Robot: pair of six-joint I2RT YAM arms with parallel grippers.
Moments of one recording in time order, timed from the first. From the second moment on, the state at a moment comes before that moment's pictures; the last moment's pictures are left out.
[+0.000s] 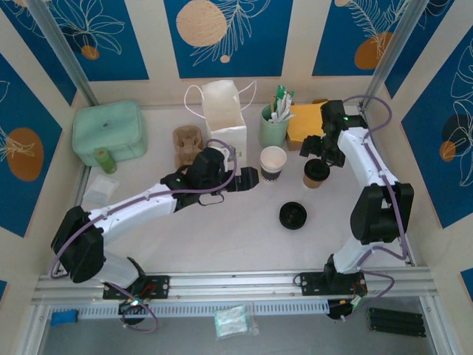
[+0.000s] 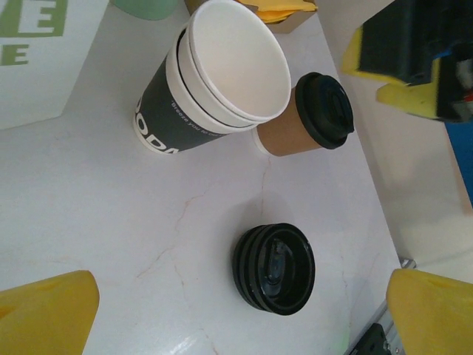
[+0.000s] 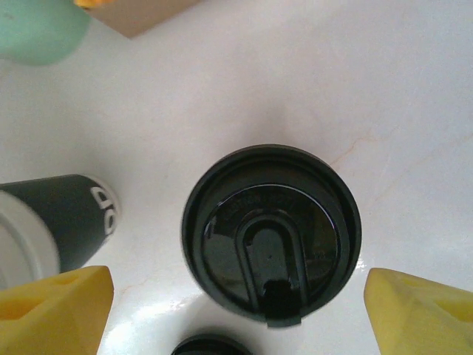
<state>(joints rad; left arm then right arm) -0.83 1.43 1.04 -0.19 0.15 -0.78 0.06 1.65 1.50 -1.10 0.02 0.37</state>
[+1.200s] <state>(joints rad) -0.23 1.31 0.91 -0.38 0.28 -0.69 0.85 1.70 1.53 -0.85 -0.18 0.68</state>
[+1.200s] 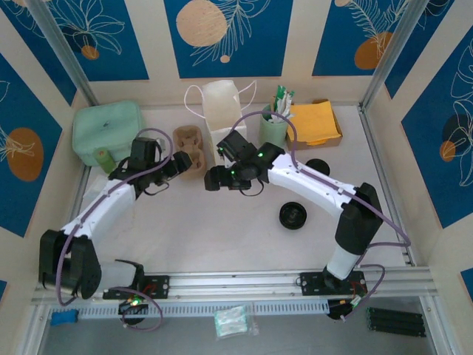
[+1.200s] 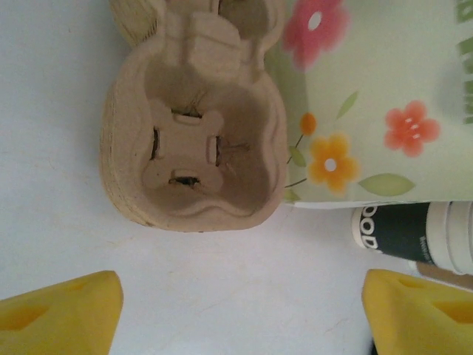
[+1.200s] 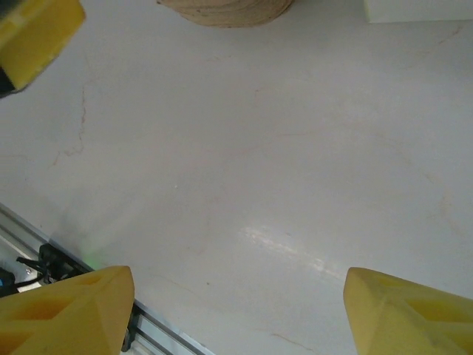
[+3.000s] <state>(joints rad) -0.22 1.51 0.96 -0.33 0.21 -0.62 0.75 1.60 1.29 -0.65 -0.34 0.74</state>
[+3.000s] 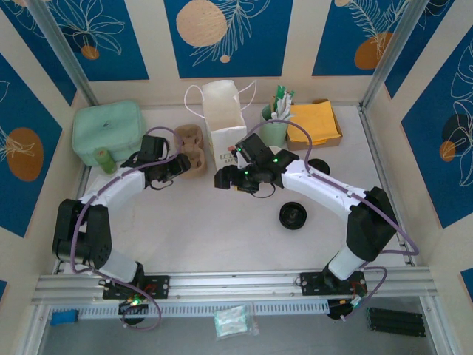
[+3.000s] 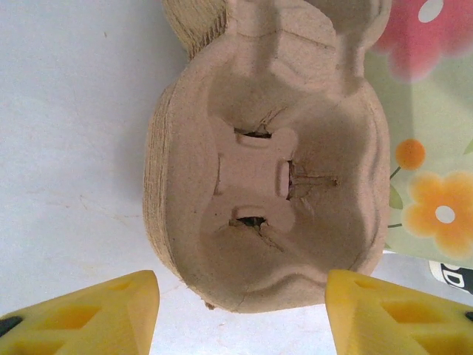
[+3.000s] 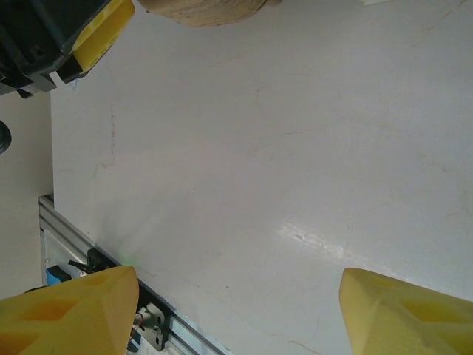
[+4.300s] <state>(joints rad) -0.21 1.48 0.96 -0.34 0.21 -0.61 0.76 1.64 1.29 -0.62 -0.35 0.77</state>
